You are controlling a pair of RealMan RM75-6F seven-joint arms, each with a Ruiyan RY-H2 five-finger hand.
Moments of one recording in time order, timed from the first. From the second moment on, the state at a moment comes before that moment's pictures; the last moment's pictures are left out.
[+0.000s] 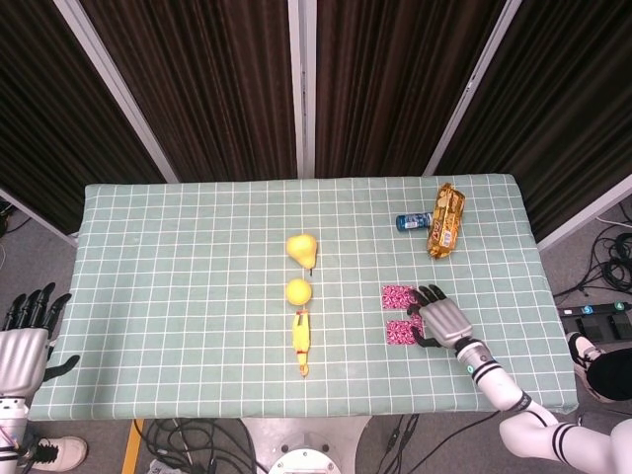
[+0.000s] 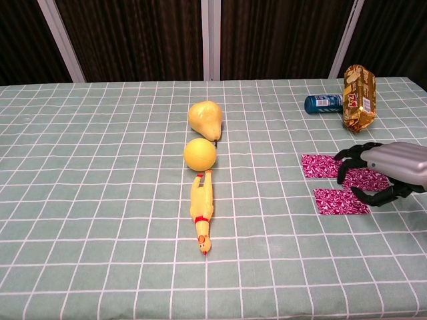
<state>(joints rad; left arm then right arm) -0.05 -1.17 -0.03 -1.60 1.45 1.49 0.17 0.55 -1.54 -0.02 -1.18 -1.38 0.84 -0.11</state>
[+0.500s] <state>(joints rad) -0.05 -1.17 -0.03 -1.60 1.45 1.49 0.17 0.52 -1.48 -0.01 -1.21 -1.38 0.88 -0.10</state>
